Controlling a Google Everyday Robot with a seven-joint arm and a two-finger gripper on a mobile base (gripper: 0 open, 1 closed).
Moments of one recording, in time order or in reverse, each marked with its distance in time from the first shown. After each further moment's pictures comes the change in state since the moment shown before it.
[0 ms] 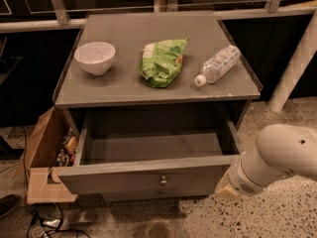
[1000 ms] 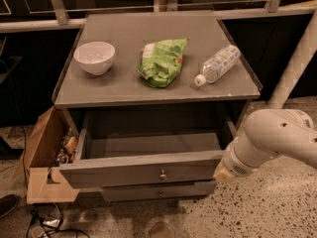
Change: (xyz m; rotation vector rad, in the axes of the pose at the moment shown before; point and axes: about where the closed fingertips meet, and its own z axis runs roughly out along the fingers) arm -0.015 -0.047 0.005 0.054 0.042 -0.004
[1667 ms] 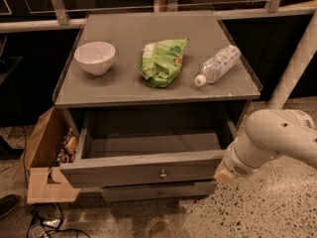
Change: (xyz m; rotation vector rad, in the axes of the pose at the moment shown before) arm 0.000 0.000 0.000 0.000 0.000 0.000
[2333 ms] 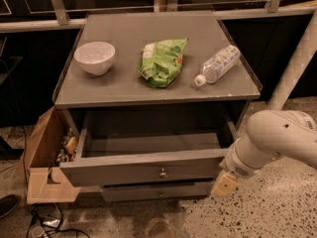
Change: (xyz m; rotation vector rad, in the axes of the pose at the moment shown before) arm 0.000 0.000 0.000 0.000 0.000 0.000
